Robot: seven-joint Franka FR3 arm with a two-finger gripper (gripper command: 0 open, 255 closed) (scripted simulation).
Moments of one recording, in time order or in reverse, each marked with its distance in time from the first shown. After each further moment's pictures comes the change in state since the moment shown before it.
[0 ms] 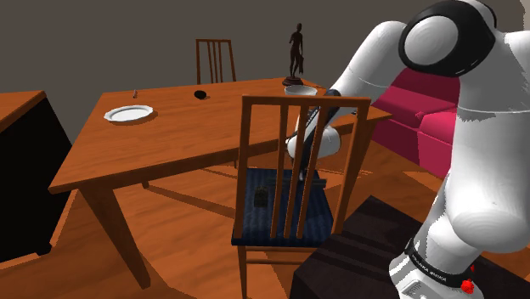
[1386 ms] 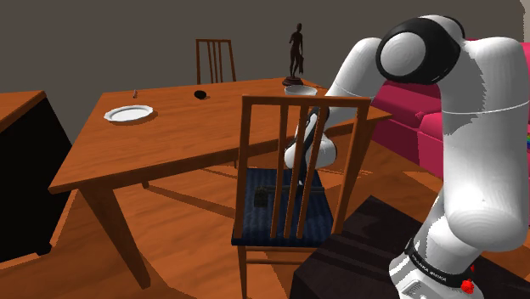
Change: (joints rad) arm -0.058 0.124 0.074 0.030 0.078 0.093 -0.063
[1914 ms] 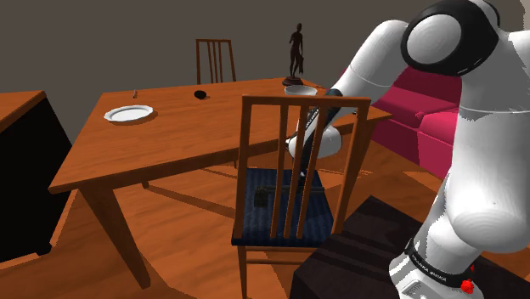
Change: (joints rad) arm 0.059 -0.134 -0.079 -0.042 -0.080 -0.089 0.084
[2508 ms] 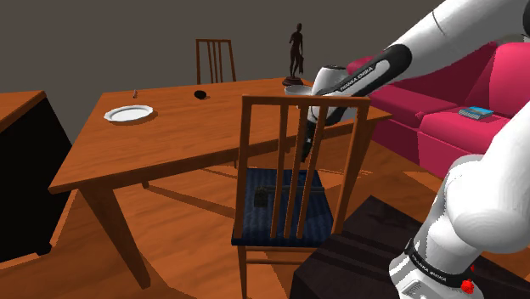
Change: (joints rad) arm 0.004 -0.440 -0.075 -0.073 -0.245 -0.235 0.411
